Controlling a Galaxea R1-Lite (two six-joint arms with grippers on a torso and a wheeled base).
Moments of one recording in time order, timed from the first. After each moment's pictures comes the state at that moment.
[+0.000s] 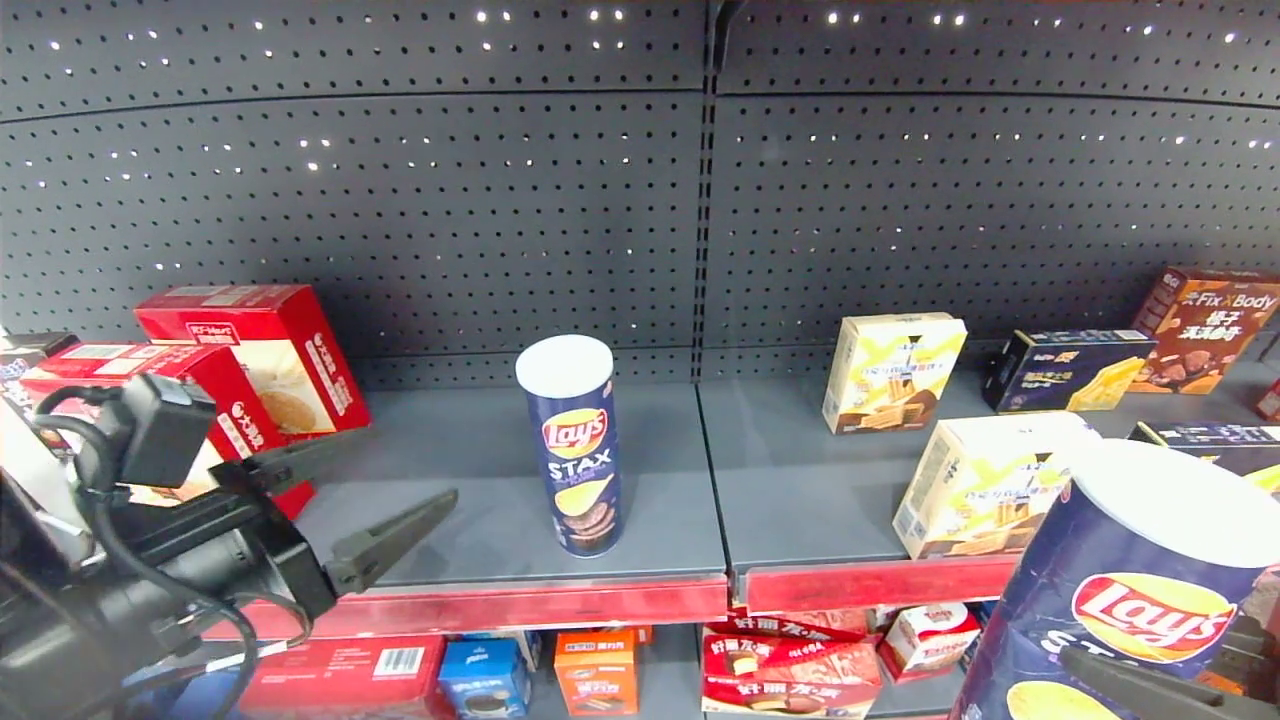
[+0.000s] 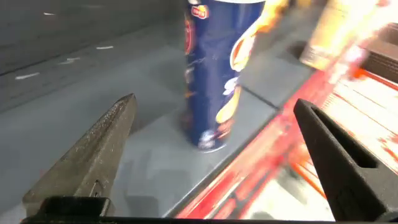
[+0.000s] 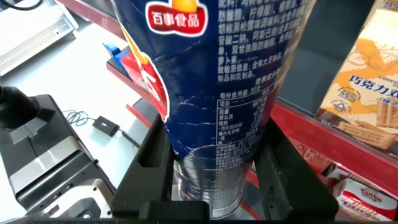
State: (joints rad) left arm -0.12 1.41 -0.22 -1.16 -0.47 0.00; right arm 0.51 0.90 -0.31 -0.40 0.31 0.03
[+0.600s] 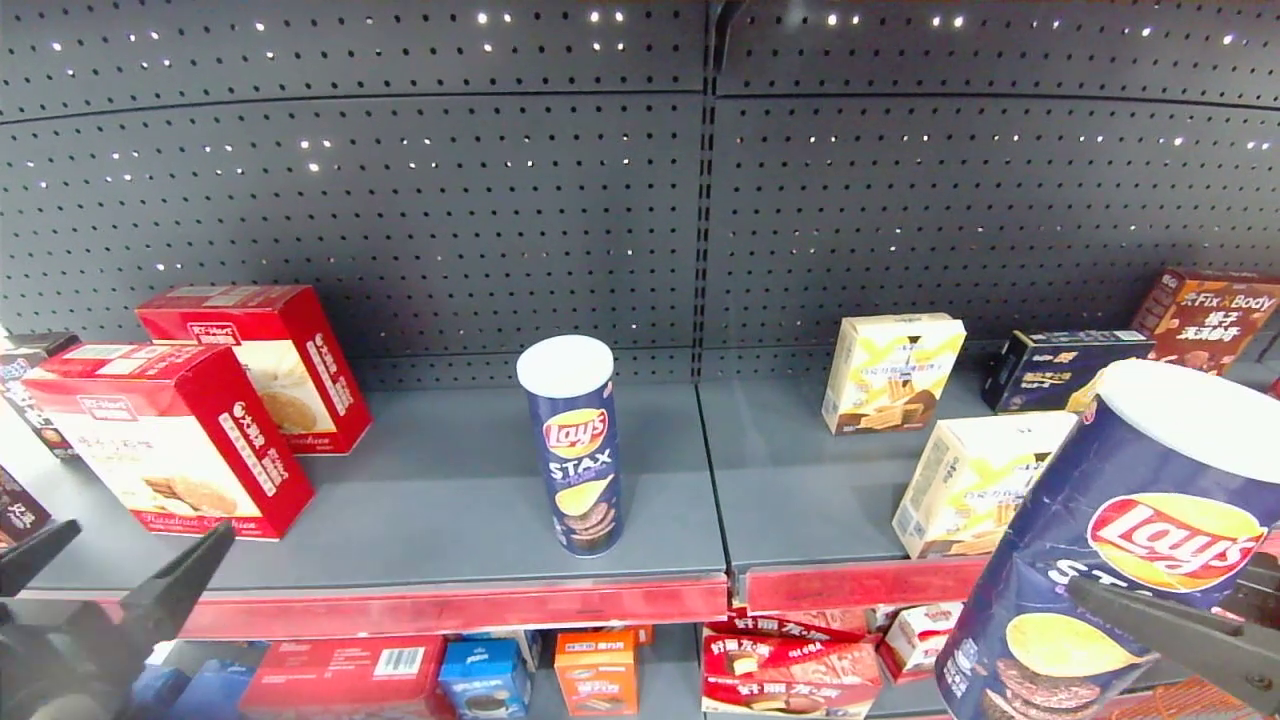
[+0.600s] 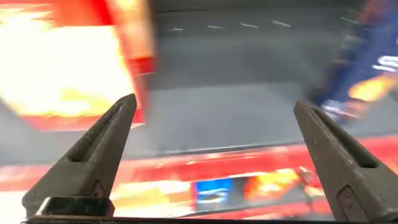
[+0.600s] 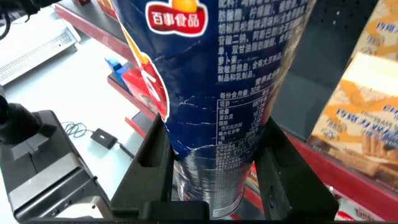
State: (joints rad) left arm 0.05 0.96 -0.10 -0.80 0.02 -0.05; right arm 0.51 0.93 -0.42 -0.40 0.31 0.03
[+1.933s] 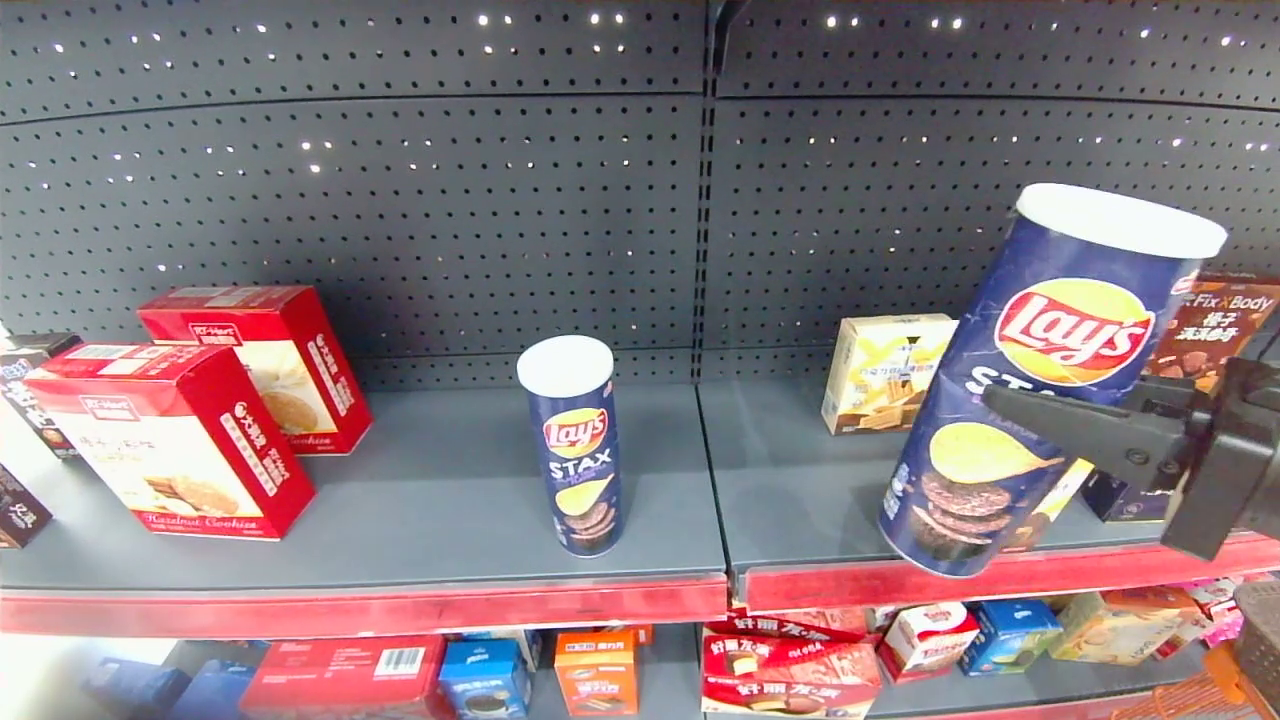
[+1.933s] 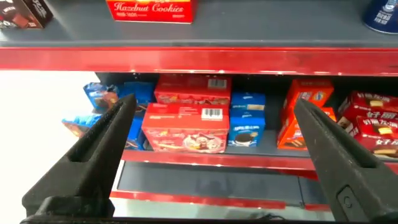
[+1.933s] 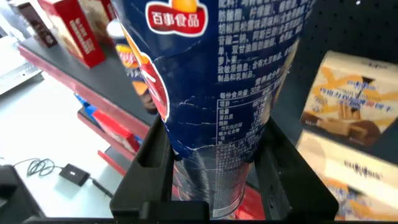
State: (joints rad) left arm 0.20 0.13 -0.04 0.03 -0.08 0.04; right arm 0.57 1.16 -0.70 -0.41 0.14 0.02
